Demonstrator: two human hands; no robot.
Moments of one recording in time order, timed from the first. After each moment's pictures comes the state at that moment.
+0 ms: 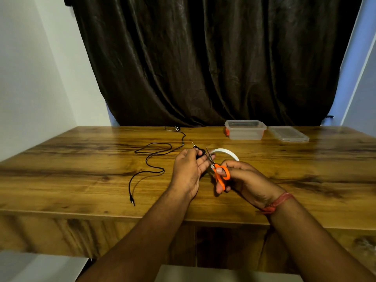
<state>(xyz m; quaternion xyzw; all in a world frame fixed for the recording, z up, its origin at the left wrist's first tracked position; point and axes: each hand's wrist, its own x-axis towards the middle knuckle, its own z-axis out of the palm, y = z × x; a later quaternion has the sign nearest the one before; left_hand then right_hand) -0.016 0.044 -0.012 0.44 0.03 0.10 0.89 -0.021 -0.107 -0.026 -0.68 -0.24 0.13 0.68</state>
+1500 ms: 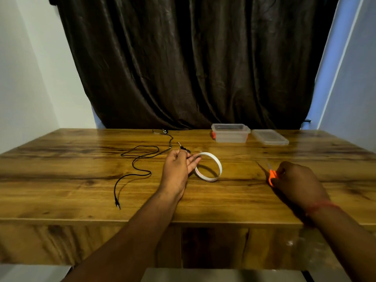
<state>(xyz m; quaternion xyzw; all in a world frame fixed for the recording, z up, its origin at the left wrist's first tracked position) -0.009 0.038 -0.015 0.49 0.03 0.11 0.86 -0.028 -0.240 -0.024 -0.96 0.04 -0.21 0.19</state>
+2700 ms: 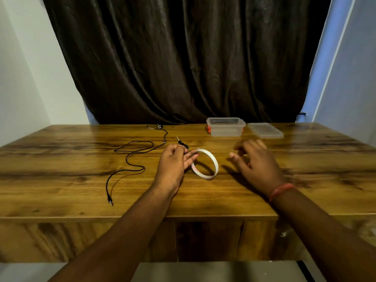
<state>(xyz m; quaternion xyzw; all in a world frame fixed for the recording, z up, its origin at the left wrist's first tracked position) -0.011 0.037 -0.019 0.53 0.01 0.10 0.84 -0.013 -0.181 -0.019 -0.90 -0.18 -0.32 0.22</state>
